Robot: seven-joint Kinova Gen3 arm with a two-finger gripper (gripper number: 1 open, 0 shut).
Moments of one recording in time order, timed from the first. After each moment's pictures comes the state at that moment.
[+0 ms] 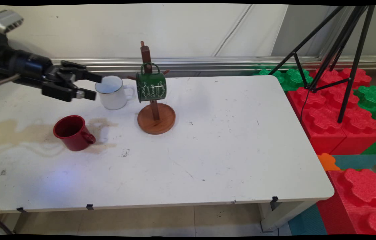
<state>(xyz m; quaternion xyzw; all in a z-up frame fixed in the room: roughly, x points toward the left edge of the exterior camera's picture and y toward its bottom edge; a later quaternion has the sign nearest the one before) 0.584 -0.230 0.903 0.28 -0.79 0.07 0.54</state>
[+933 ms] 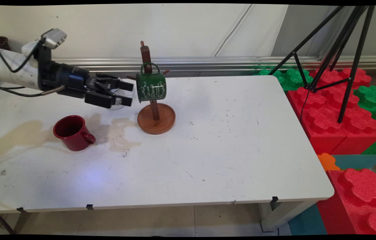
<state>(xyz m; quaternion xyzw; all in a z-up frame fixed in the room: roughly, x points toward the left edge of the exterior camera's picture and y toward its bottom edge) 0.525 -0.267 0.857 0.30 -0.77 0.06 0.56</state>
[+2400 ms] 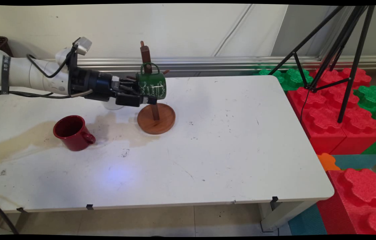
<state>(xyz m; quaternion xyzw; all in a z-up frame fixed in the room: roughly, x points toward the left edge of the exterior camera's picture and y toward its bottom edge) 0.484 -0.294 0.829 0.33 -0.75 0.05 0.57</state>
